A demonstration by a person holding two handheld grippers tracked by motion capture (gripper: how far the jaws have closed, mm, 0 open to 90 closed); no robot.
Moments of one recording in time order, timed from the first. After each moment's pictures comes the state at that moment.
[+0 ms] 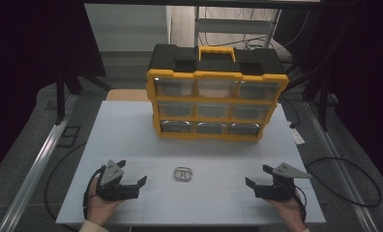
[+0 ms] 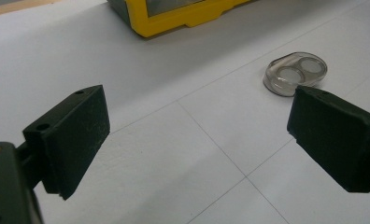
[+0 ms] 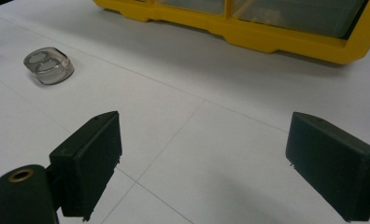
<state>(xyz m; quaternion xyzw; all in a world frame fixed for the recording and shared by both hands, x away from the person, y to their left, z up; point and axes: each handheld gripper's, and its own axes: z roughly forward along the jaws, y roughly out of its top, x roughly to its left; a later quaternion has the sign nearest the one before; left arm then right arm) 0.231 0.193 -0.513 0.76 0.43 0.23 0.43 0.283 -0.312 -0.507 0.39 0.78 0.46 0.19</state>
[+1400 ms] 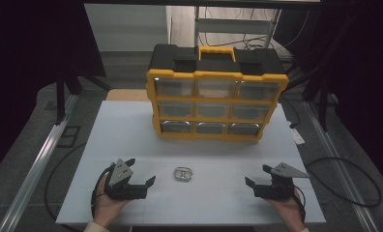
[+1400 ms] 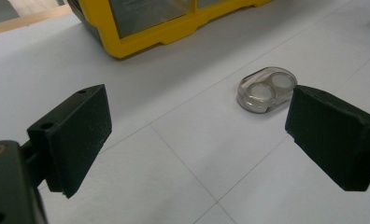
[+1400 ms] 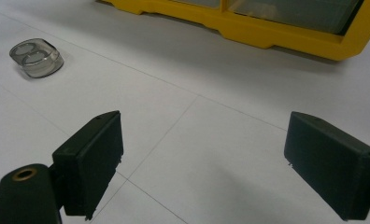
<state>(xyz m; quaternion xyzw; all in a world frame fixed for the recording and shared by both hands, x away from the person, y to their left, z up) 0.232 0.170 -0.503 0.77 0.40 0.23 0.44 0.284 -0.310 -0.509 0.40 0.78 0.44 0.20</state>
